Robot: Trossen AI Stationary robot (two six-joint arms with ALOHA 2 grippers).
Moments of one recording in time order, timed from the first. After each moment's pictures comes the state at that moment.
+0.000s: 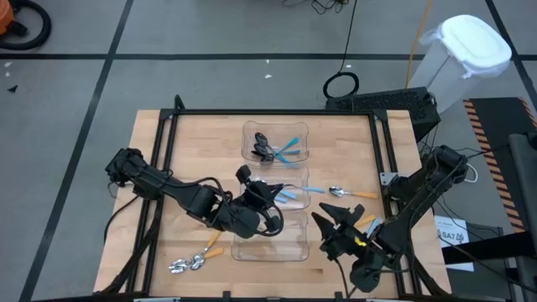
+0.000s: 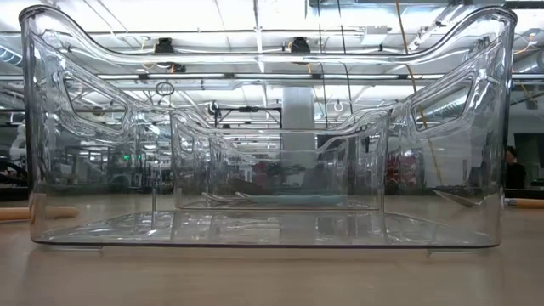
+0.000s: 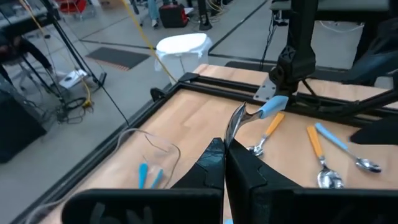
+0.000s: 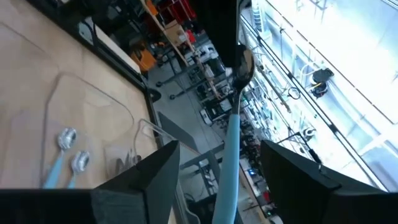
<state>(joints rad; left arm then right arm) -0.44 1.77 1.71 -0.51 -0.94 -0.35 0.85 1.53 1.08 -0.28 1.57 -0.28</state>
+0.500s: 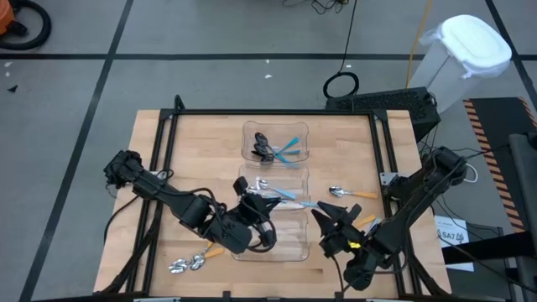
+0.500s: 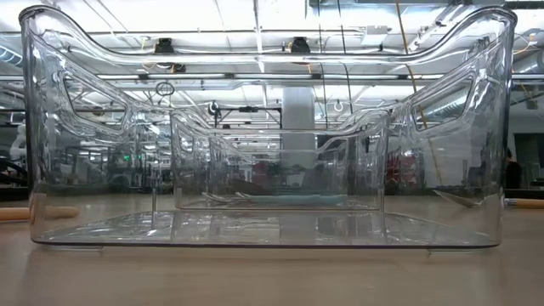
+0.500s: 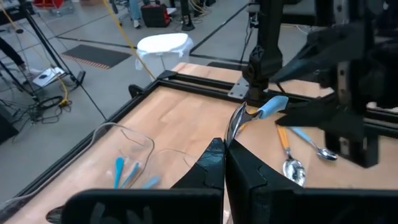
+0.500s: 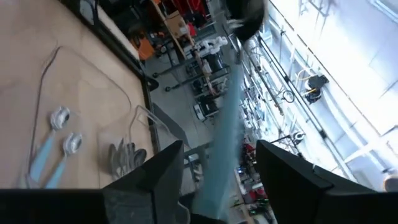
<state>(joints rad) -0.51 1.77 1.71 -0.52 -0.94 -0.41 0.83 1.55 1.08 -0.41 1.57 -0.23</state>
